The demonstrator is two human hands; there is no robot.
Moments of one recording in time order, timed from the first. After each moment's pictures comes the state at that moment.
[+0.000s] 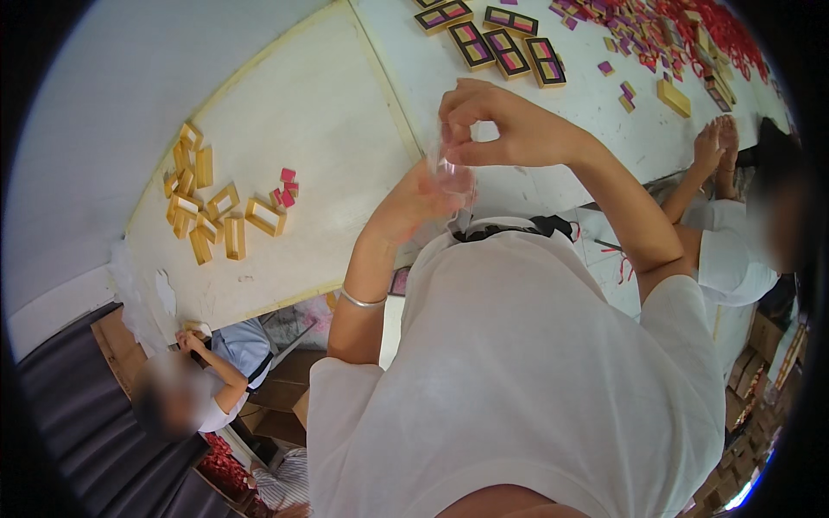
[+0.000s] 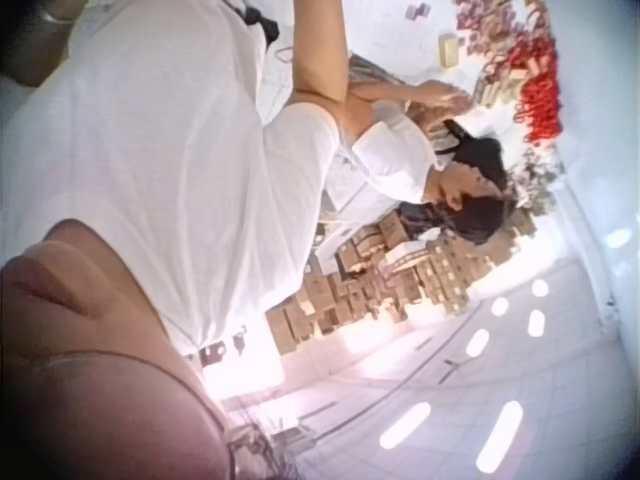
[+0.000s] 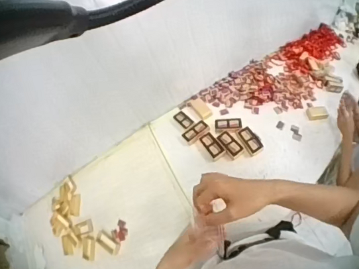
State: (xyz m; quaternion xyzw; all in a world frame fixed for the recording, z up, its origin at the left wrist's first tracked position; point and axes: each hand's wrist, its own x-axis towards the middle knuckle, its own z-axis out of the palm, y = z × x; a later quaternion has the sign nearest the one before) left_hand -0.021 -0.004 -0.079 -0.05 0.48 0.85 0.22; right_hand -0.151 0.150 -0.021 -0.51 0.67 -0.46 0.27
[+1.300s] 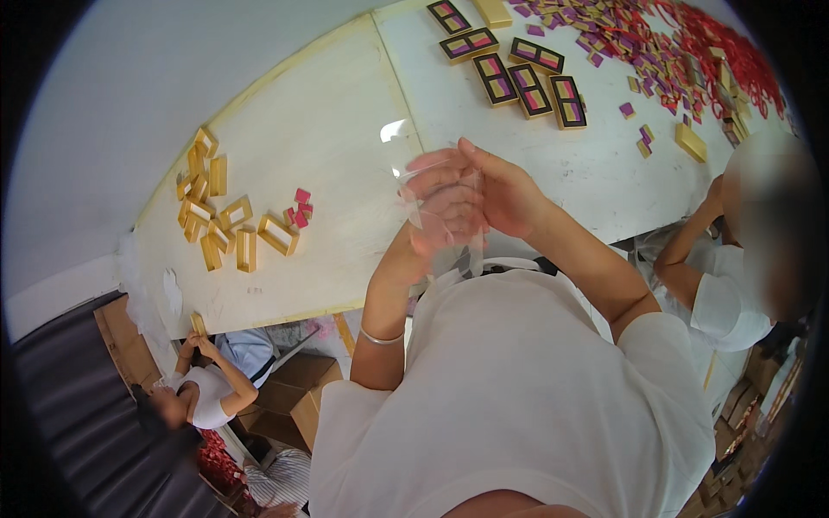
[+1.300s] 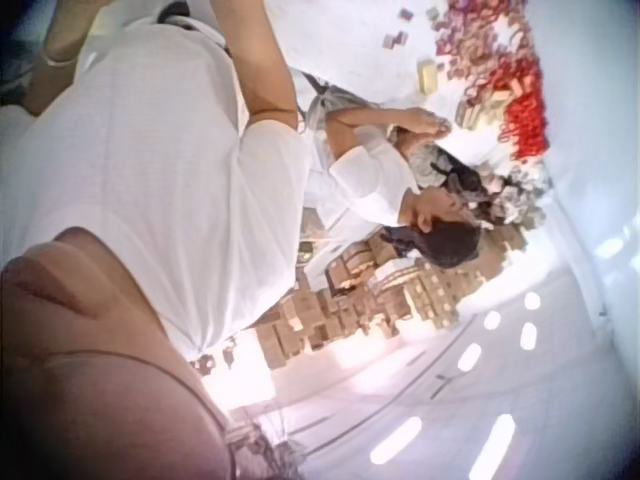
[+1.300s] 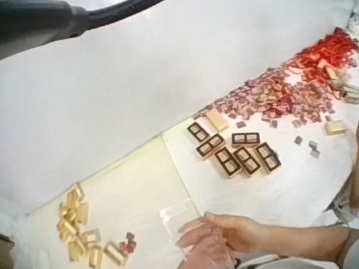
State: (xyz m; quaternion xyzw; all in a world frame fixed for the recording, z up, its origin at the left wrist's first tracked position) left_hand -0.037 -0.006 -0.060 -0.02 0.54 0.83 0.14; right_hand -0.149 0.117 -0.054 -0.13 0.29 -0.75 0.57
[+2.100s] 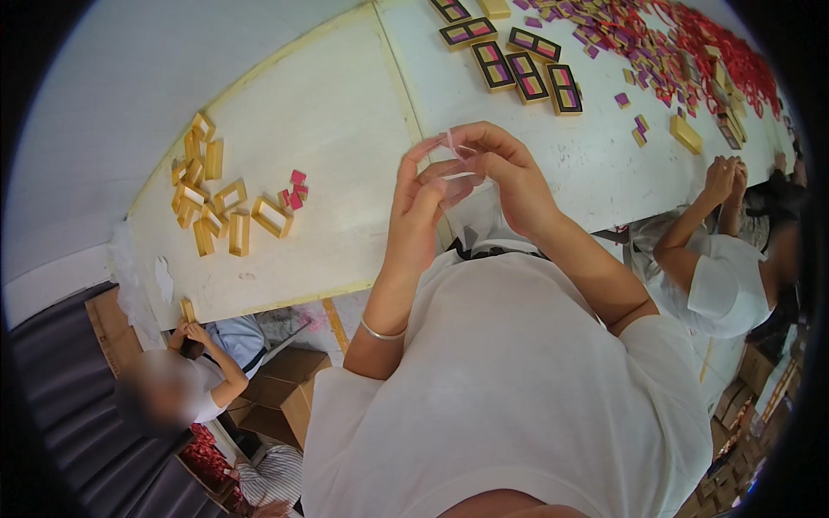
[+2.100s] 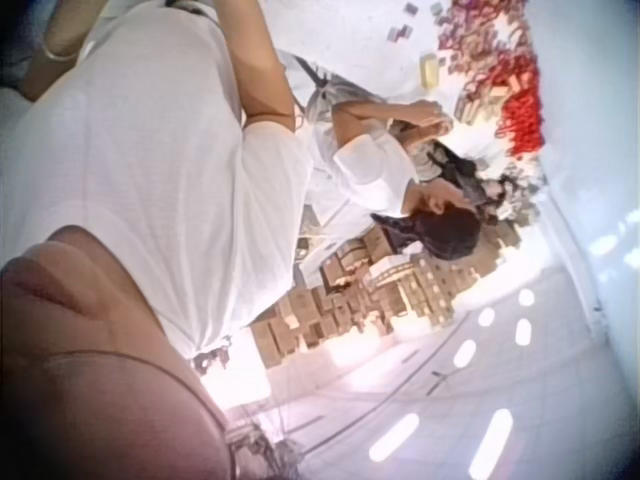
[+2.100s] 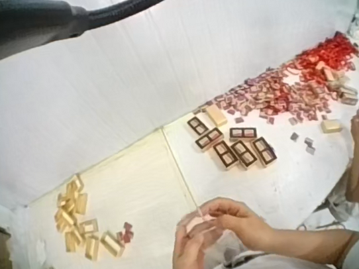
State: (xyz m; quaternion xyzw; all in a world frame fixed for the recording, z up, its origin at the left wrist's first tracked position) left_hand -0.025 0.020 -0.037 -0.16 0.52 0.84 -0.06; right_hand -0.110 0.131 -0.047 -0.15 0.49 -0.78 0.35
